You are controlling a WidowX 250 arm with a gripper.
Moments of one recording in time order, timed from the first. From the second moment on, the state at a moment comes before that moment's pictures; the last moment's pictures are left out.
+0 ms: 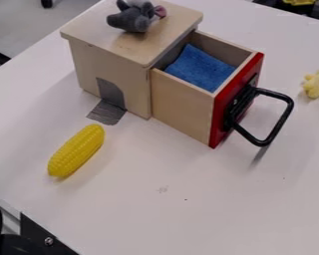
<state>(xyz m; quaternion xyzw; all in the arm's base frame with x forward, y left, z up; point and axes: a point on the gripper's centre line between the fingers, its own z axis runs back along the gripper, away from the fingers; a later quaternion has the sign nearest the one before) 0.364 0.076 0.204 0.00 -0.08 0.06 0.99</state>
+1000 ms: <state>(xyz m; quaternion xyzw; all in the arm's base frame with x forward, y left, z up) 0.376 -0.112 0.186 -0.01 -0.08 -0.11 0.99</state>
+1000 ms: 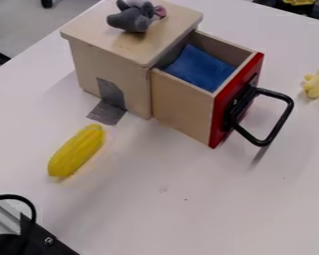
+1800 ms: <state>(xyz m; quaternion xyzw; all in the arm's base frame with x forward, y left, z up) 0.324 -0.130 0.066 0.05 0.01 -0.11 0.99</state>
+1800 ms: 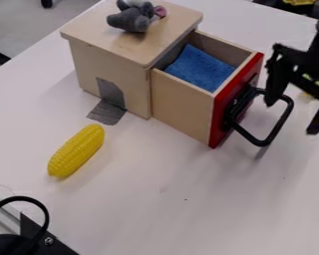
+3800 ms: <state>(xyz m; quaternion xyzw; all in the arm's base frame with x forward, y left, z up) 0.356 -0.046 0.030 0.07 0.09 0.02 0.99</state>
